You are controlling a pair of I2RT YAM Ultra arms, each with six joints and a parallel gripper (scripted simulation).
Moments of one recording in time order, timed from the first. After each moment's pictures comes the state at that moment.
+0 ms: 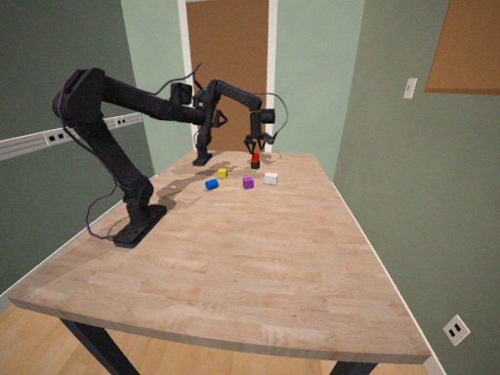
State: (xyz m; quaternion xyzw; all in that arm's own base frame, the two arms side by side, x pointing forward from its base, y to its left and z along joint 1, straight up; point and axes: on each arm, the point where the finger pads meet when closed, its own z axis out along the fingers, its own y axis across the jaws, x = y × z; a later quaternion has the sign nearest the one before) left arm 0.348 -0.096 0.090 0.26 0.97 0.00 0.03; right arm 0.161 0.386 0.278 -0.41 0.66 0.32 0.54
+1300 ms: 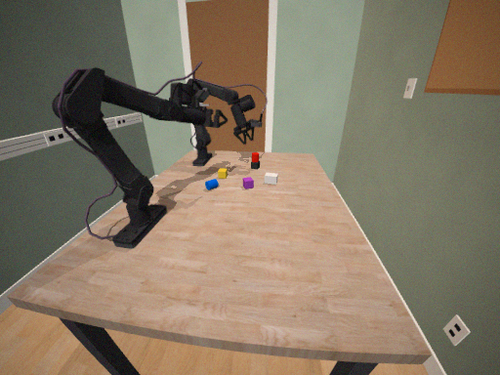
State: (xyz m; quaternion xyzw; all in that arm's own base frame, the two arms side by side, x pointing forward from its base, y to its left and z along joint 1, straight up) left arm 0.300 -0.082 0.140 0.15 0.97 -0.04 0.20; right arm 0.161 0.386 0.278 -0.41 0.66 0.32 0.54
